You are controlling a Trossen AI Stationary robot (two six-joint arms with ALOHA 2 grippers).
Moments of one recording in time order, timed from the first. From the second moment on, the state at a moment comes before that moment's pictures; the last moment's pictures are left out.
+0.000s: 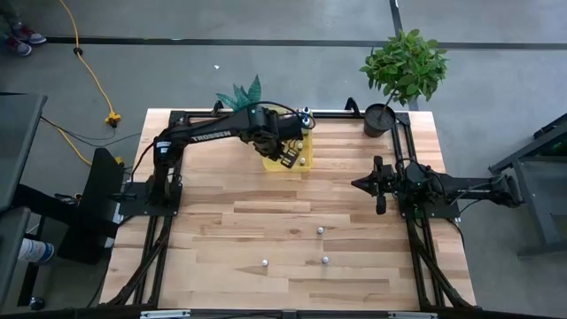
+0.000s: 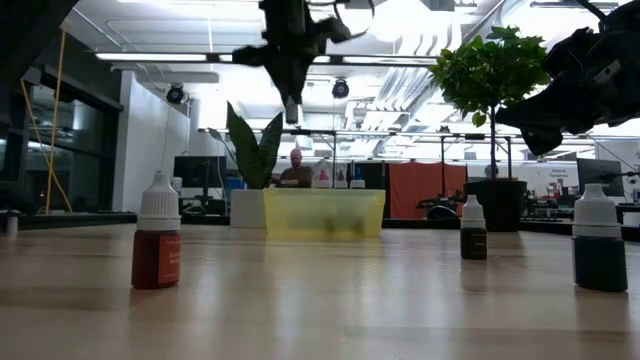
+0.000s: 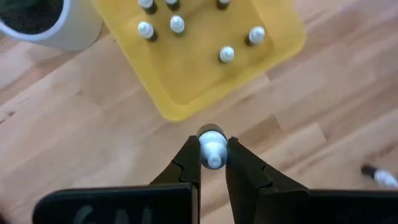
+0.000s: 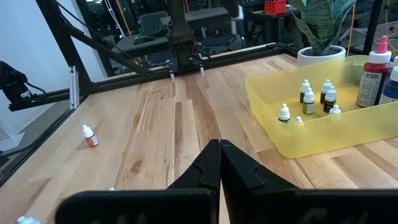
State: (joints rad) left arm 0.18 1.98 2.10 -1.46 -0.18 -0.82; right arm -0.08 0.16 0.01 0.03 0.00 0.20
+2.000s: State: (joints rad) left arm 0.38 2.05 1.58 -0.80 -0.18 -0.87; right arm -0.08 0.16 0.01 0.03 0.00 0.20
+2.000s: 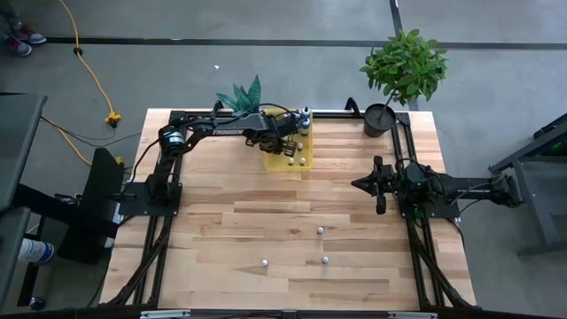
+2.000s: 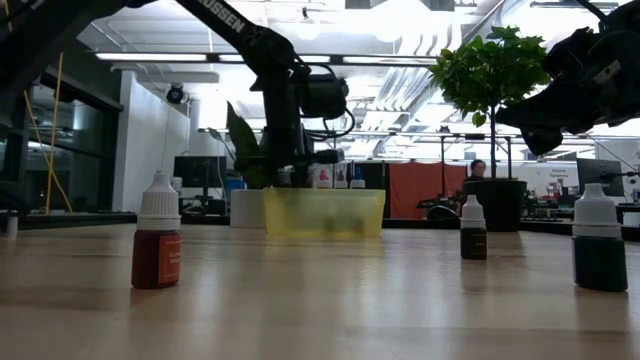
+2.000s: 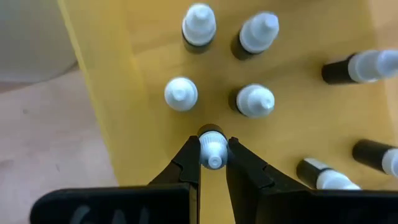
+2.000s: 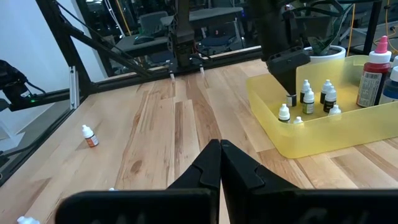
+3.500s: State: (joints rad) left arm 0.41 2.05 1.64 -0.88 -0.23 -0.68; right arm -0.08 0.16 0.01 0.03 0.00 0.20
